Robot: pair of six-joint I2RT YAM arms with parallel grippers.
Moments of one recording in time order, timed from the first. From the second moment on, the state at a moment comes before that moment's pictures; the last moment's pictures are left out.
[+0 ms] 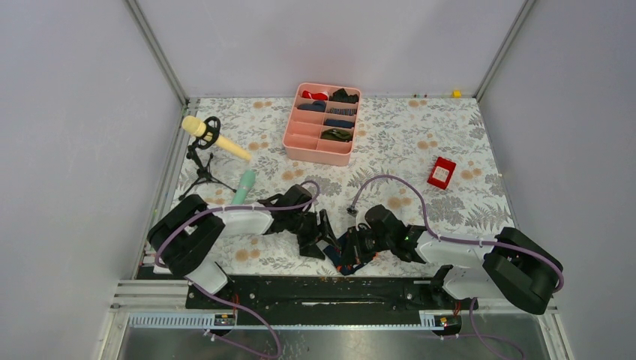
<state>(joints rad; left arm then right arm) -0.79 1.57 0.64 -0.08 0.62 -1.18 0.90 1.25 0.35 0.11 -0.44 0.72</state>
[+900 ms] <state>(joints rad) -0.78 1.71 0.69 -0.07 0.67 -1.25 0.90 1.22 0.35 0.07 -0.44 0.71</state>
